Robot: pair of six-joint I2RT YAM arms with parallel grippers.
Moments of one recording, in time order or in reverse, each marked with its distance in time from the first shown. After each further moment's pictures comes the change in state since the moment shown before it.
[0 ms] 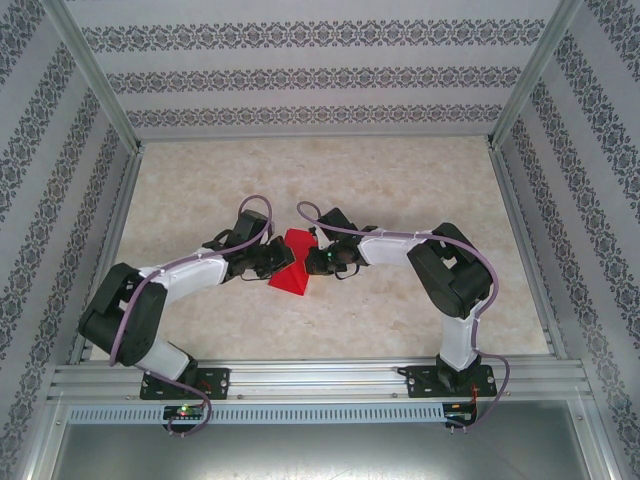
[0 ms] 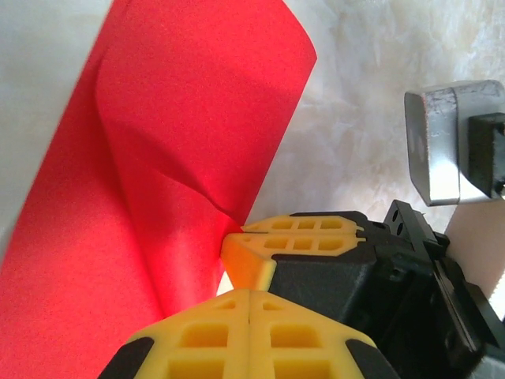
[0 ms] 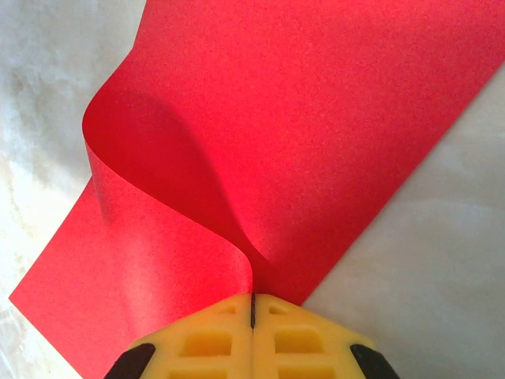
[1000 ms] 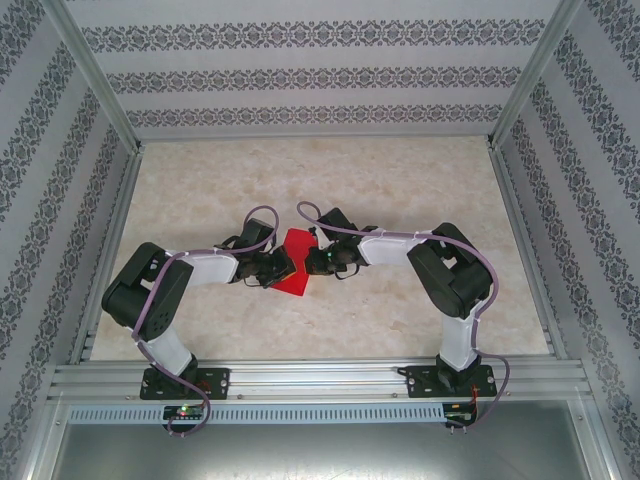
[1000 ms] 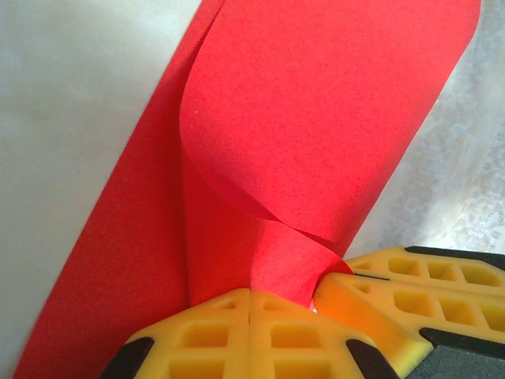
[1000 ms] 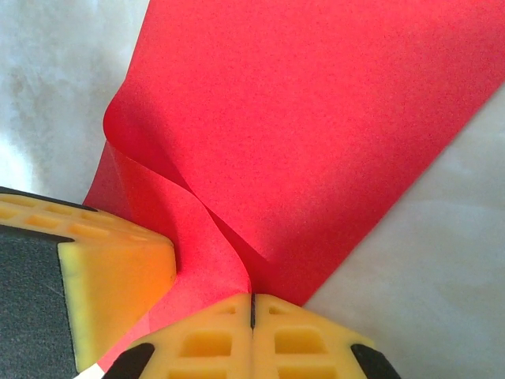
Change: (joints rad) left arm 0.007 0.165 -0.029 0.087 0.026 -0.023; right arm 0.000 0.000 0.000 0.000 0.000 0.000
